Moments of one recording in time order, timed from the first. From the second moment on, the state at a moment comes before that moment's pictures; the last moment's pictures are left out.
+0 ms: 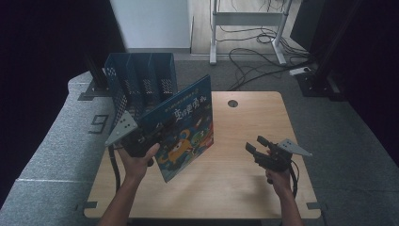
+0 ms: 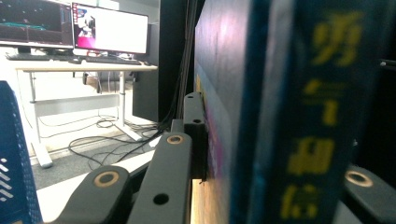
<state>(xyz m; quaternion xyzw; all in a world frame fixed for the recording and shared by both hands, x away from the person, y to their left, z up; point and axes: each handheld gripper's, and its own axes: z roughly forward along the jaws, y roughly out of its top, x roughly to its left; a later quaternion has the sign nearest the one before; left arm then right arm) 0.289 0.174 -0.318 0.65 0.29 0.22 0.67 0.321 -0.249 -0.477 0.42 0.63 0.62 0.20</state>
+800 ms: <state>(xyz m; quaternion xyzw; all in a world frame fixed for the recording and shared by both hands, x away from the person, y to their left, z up) 0.298 0.198 -0.306 0.62 0.32 0.25 0.67 0.323 -0.248 -0.485 0.43 0.64 0.61 0.20</state>
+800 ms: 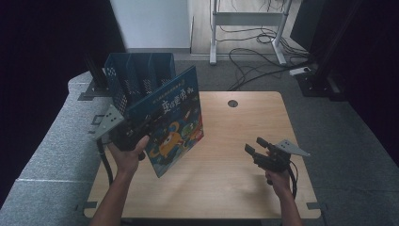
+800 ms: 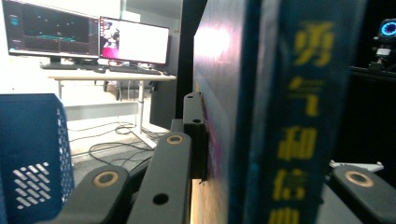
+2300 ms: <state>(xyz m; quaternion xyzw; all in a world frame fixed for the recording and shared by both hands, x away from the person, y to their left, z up) 0.319 0.230 -0.291 0.59 0.36 0.29 0.66 0.330 -0.240 -0.526 0.46 0.69 0.53 0.19</state>
